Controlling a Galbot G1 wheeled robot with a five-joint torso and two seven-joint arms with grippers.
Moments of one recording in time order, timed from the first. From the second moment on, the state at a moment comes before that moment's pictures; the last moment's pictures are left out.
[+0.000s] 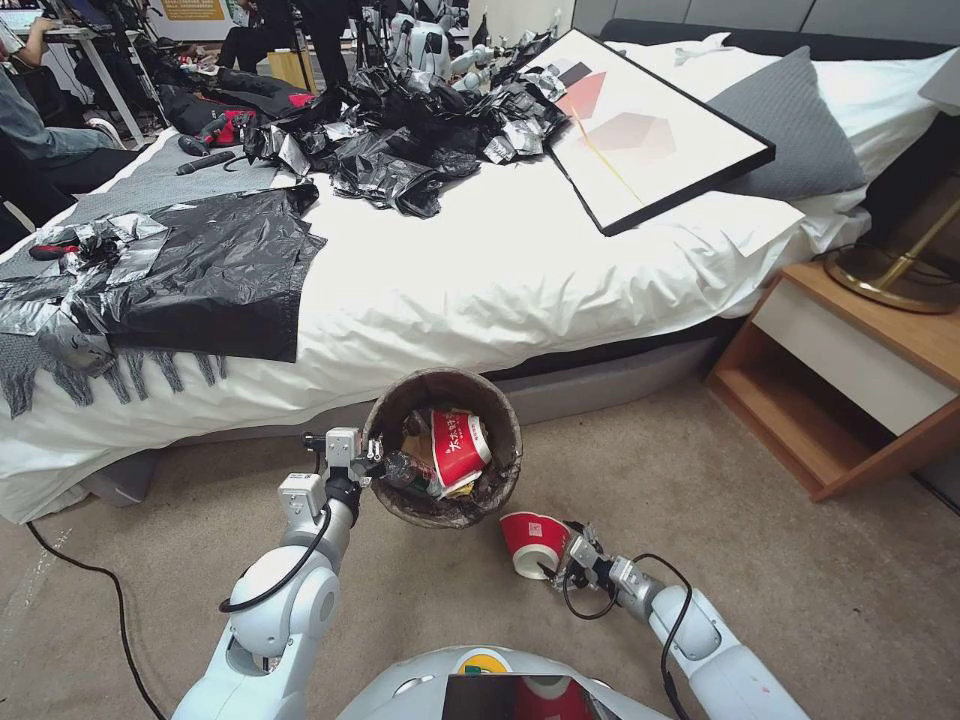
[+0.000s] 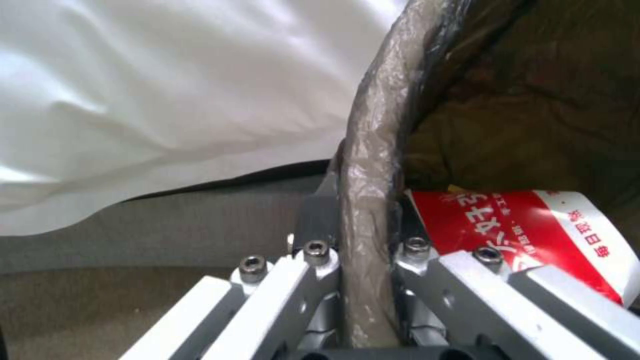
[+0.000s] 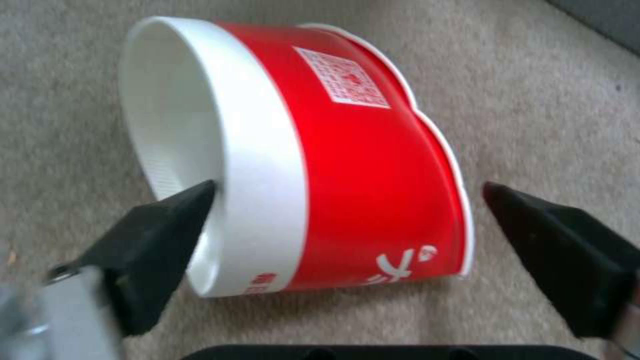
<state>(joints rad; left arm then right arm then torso) 1.53 -1.39 -0.45 -2.23 -0.29 0.45 -0.11 -1.34 1.14 0.33 1.37 -0.17 0.11 -0.48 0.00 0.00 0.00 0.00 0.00</state>
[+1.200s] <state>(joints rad) 1.53 -1.39 -0.45 -2.23 -0.29 0.45 -0.11 -1.37 1.15 0.35 1.43 -0.12 0.12 -0.40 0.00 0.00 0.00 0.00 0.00</state>
